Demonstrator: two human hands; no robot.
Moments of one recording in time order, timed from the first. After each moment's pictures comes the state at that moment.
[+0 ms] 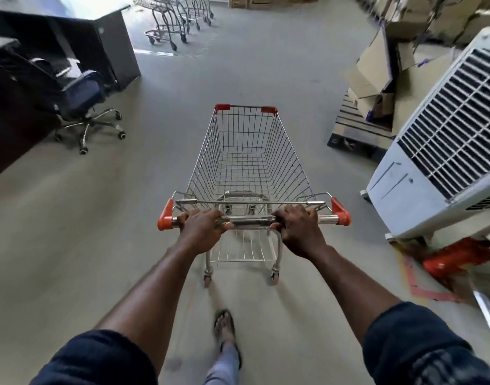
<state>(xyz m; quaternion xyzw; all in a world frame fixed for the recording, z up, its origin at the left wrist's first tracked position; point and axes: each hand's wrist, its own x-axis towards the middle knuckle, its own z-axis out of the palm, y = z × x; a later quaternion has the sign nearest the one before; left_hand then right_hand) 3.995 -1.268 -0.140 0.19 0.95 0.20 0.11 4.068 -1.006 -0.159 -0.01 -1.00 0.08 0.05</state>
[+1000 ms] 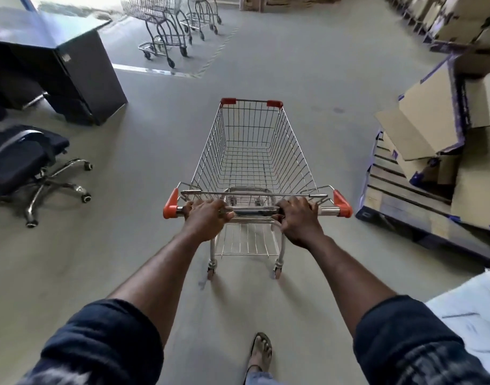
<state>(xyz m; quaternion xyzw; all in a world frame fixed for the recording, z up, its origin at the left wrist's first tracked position) 3.188 -0.942 -0.153 0.17 0.96 0.20 0.11 3.253 -0.684 -0.166 -0.04 -0.99 0.09 0.00</state>
